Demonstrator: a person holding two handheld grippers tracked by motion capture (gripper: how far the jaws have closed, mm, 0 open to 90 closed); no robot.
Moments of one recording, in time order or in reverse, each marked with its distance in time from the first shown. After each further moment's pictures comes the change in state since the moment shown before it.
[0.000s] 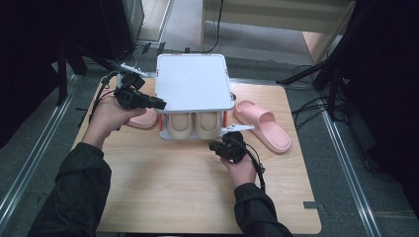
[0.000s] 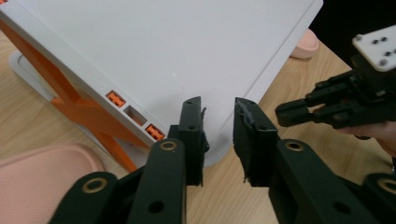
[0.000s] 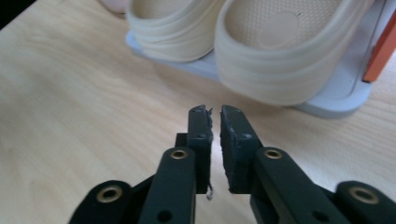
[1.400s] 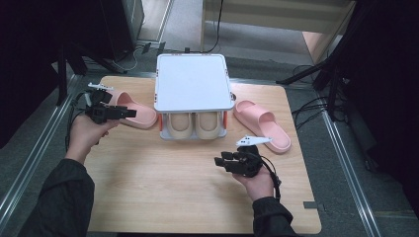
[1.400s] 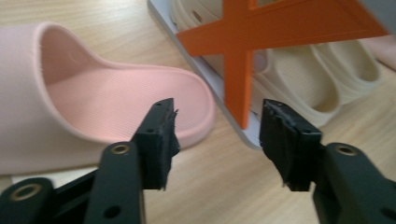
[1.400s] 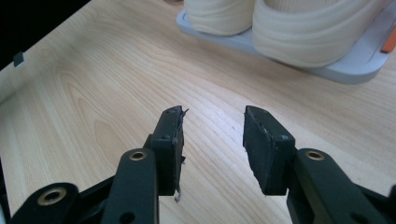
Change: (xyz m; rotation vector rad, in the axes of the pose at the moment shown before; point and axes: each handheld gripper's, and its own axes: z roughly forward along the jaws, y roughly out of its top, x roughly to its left) left arm 0.075 -0.084 -0.011 -0.087 0.240 -0.196; right arm -0.005 -0.030 -0.043 -0.014 0.144 -0.056
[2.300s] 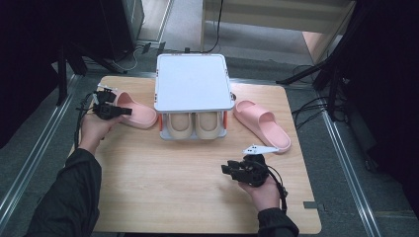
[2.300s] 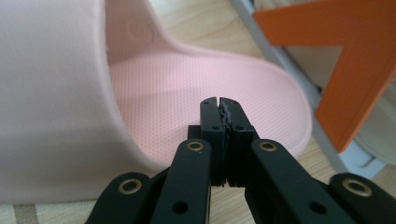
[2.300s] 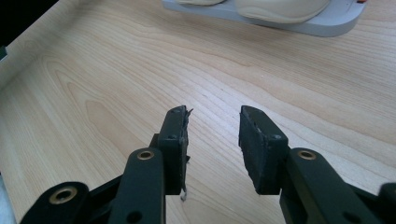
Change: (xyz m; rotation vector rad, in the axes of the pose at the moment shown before) left arm 0.053 -0.005 0.058 0.080 0.064 -0.095; right arm 0.001 -0.025 -0.014 0.020 -0.051 0.065
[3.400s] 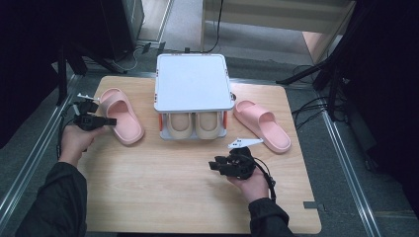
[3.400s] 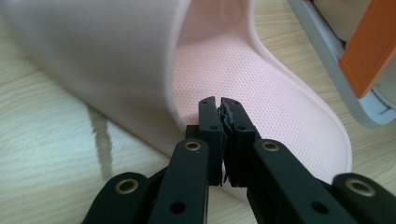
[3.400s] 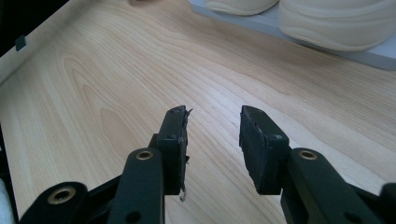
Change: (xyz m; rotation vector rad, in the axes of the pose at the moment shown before) left arm 0.027 -0.042 -0.039 0.009 0.016 -0.064; right arm 0.012 0.023 0.030 0.042 0.077 -0.072
